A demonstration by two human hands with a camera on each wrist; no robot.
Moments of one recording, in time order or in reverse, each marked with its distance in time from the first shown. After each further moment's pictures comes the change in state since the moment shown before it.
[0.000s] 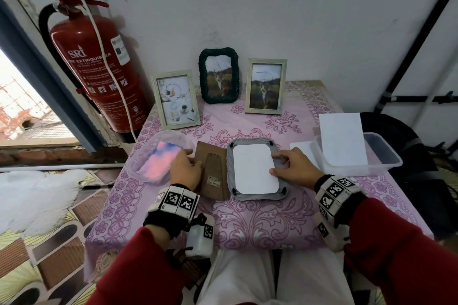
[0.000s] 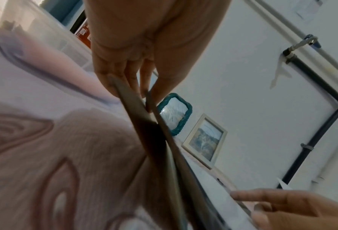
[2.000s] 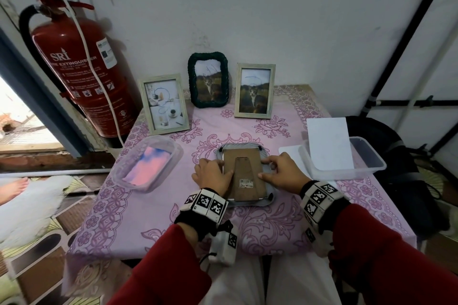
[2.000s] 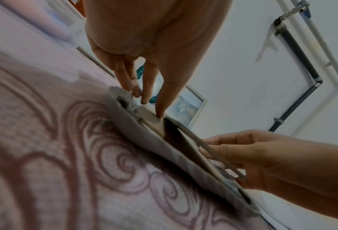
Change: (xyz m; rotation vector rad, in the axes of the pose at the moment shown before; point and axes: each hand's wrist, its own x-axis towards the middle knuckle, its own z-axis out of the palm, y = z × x) left_hand -0.014 0.033 0.073 0.285 -0.151 0.043; right_hand 0.007 0.005 0.006 -0.083 0.005 0.065
